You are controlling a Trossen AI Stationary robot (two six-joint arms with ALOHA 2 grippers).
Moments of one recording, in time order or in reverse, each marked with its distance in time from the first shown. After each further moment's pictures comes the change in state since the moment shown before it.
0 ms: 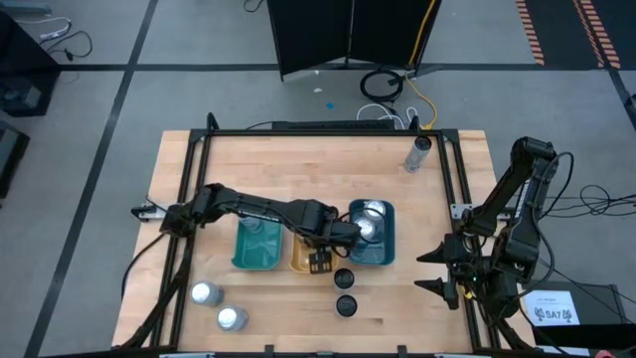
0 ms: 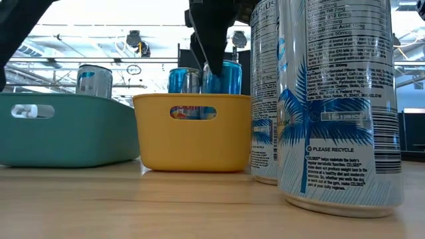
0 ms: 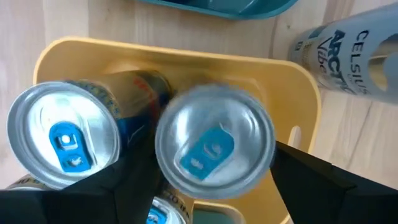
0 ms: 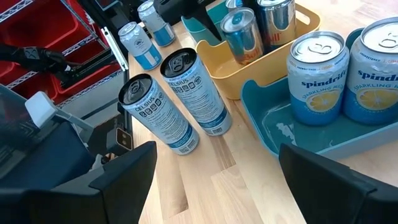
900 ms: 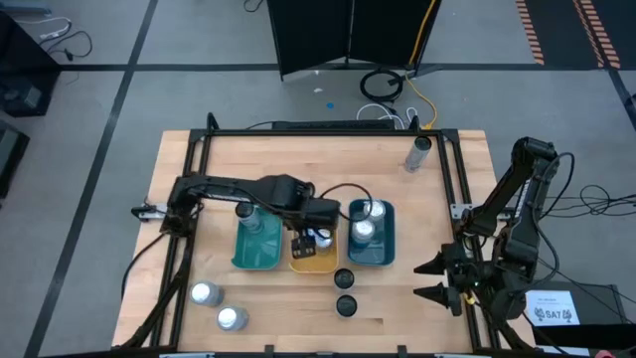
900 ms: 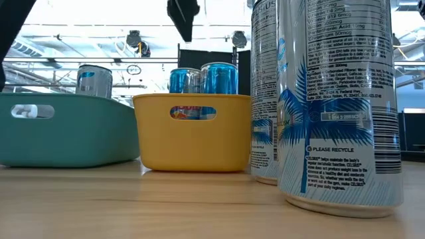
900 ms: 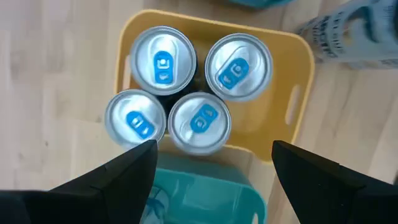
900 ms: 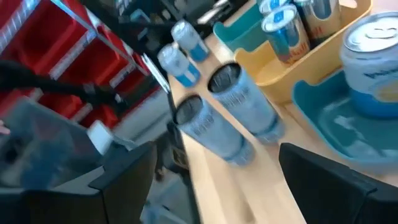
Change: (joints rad) left arm 0.037 -0.195 0.004 -0.148 -0.013 -0.017; right arm -0.023 0.000 0.000 0.247 0.006 -0.007
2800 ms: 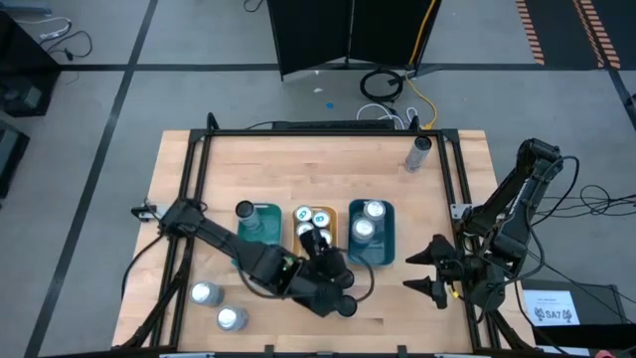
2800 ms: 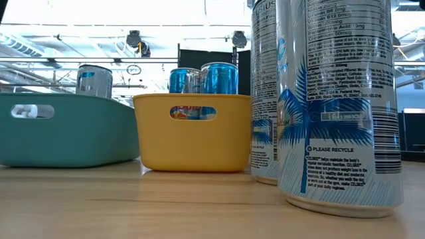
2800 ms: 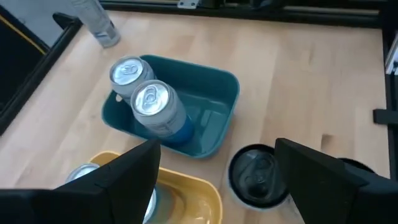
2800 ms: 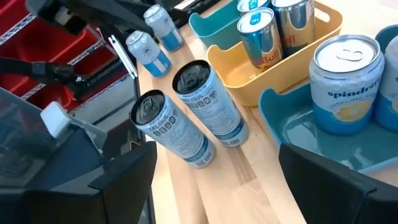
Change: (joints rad) left arm -0.337 0.056 -0.043 0.544 -0.578 -0.220; right arm -0.128 0.001 0.000 -0.051 -0.116 -0.154
